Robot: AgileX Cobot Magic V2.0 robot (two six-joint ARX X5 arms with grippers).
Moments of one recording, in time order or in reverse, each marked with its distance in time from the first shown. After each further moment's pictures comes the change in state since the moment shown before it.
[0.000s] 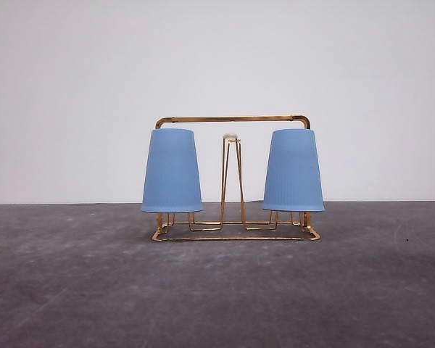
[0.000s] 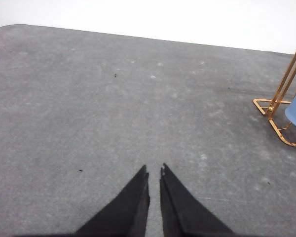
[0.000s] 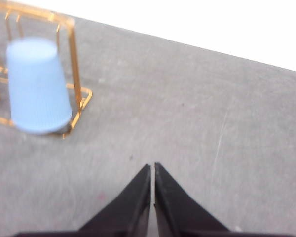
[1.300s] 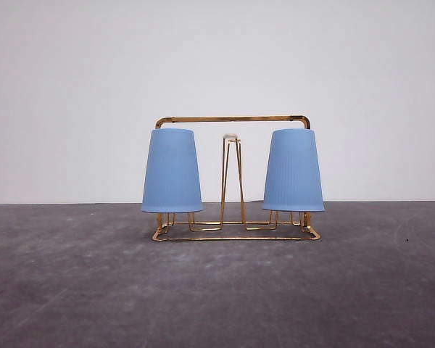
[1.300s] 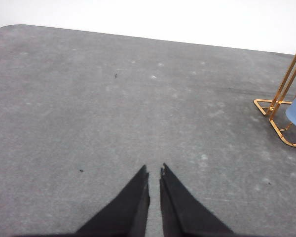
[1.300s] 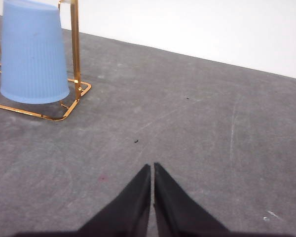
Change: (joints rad) left_arx 0.000 0.000 0.000 0.001 -0.001 0.000; right_arx 0.000 -0.429 -0.488 0.244 0.000 0.041
